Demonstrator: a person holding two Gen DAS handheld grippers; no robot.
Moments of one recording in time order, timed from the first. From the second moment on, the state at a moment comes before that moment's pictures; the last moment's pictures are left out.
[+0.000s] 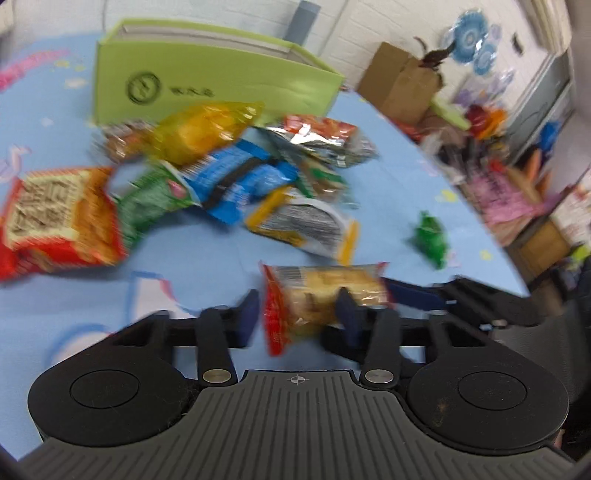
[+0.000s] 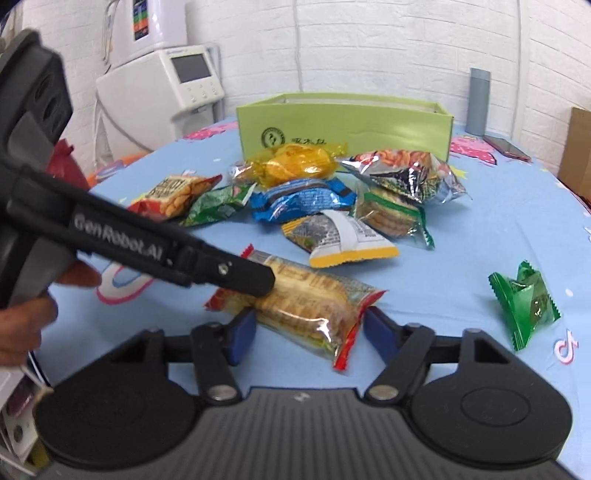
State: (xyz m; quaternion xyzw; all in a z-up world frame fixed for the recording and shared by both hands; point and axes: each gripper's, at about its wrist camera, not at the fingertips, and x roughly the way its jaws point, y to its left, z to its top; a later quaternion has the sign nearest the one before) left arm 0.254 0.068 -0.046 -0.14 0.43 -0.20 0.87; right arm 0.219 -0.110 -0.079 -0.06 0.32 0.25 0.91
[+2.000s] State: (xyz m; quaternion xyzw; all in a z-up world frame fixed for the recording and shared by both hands) left arm 0.283 0.200 -0.005 -0.13 0.35 -0.03 0.93; right arm 0.282 0.006 -0.027 -0.05 0.29 0.43 0.85
